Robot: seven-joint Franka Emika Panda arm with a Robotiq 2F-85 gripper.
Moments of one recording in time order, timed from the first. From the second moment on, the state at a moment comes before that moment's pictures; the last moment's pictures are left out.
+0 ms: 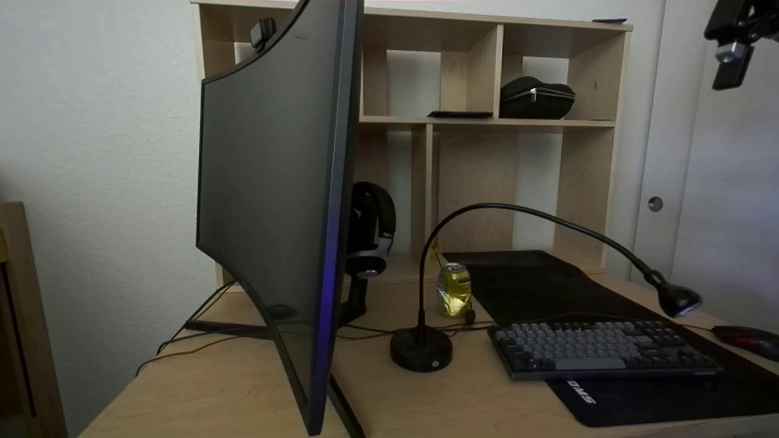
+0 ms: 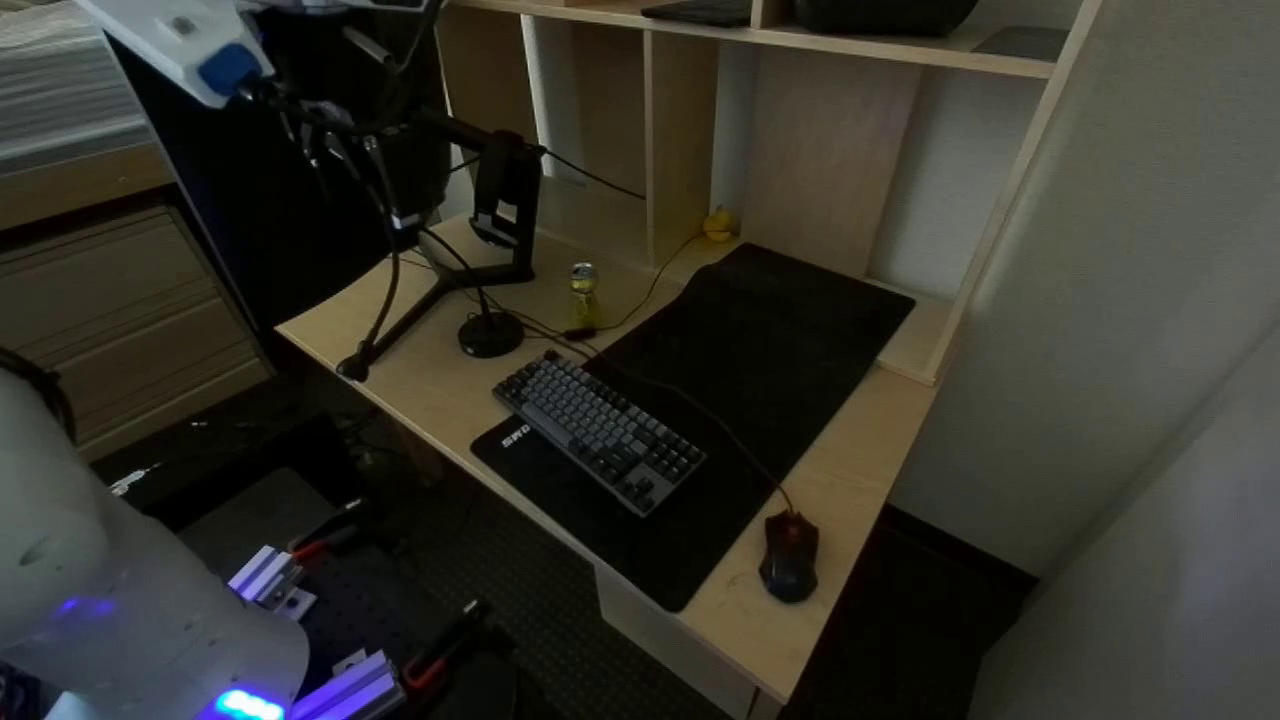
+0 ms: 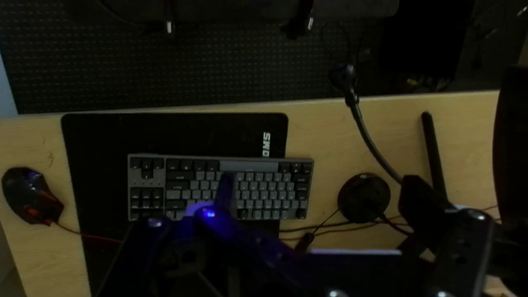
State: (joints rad) arm -0.02 -0.85 -0.17 -2.48 0.05 1.63 -0.12
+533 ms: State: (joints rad) arm 0.00 -0.85 -0.19 -2.45 -0.01 1.53 -0.32
